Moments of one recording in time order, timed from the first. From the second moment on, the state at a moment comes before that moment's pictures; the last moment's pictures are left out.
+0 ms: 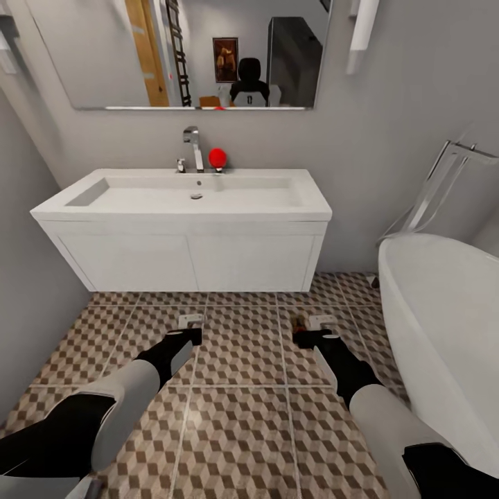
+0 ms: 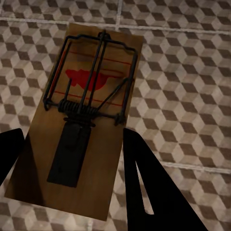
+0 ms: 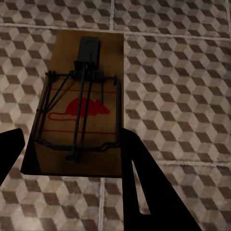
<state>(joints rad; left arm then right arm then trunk) -1.03 -0.10 -0.06 -0.15 0.12 0.15 0.24 -0.84 0.06 0.08 -0.54 0.00 0.35 -0.09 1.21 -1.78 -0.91</state>
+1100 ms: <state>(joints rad) -1.02 -0.12 -0.06 -0.13 0.12 0.14 0.24 -0.84 0.07 0.08 -0.54 0.00 0.35 -0.09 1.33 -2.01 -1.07</state>
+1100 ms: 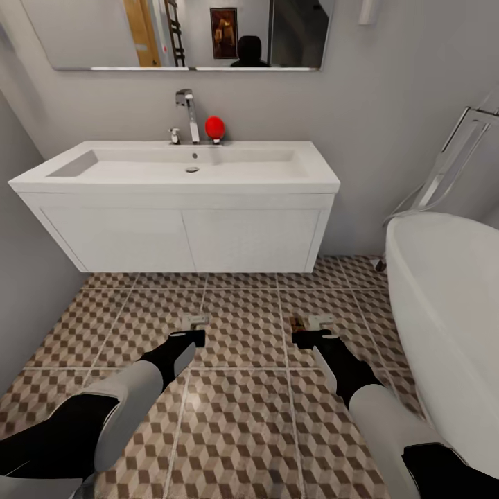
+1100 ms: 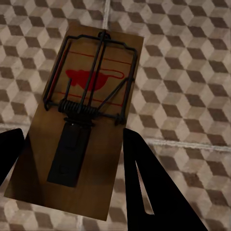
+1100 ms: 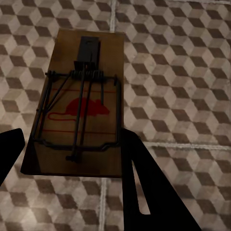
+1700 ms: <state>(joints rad) -1.02 -0.12 -0.06 -0.13 0.12 0.14 0.24 -0.84 0.07 0.08 -0.54 0.00 0.35 -0.09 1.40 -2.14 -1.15</state>
